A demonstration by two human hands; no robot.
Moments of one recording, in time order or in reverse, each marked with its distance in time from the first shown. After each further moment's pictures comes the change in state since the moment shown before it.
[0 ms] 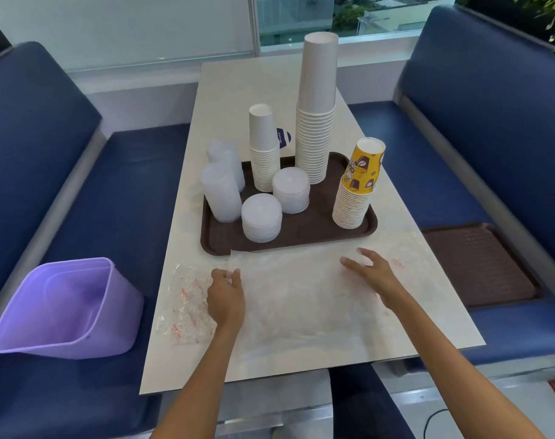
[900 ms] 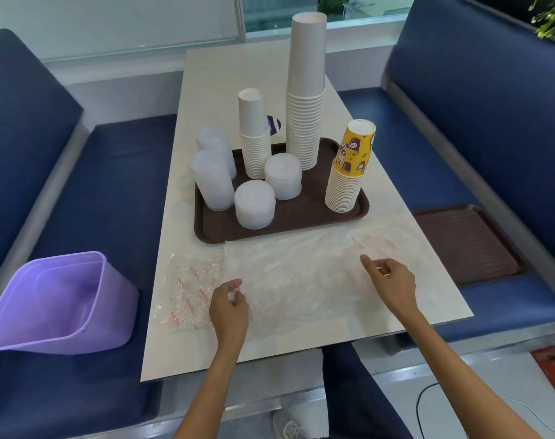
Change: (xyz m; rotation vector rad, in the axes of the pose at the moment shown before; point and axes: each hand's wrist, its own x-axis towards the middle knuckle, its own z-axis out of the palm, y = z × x) left_hand -0.046 -0.033 -0.013 -0.256 -0.116 0.099; right_hand -0.038 0.046 -0.014 -0.317 0.343 -0.127
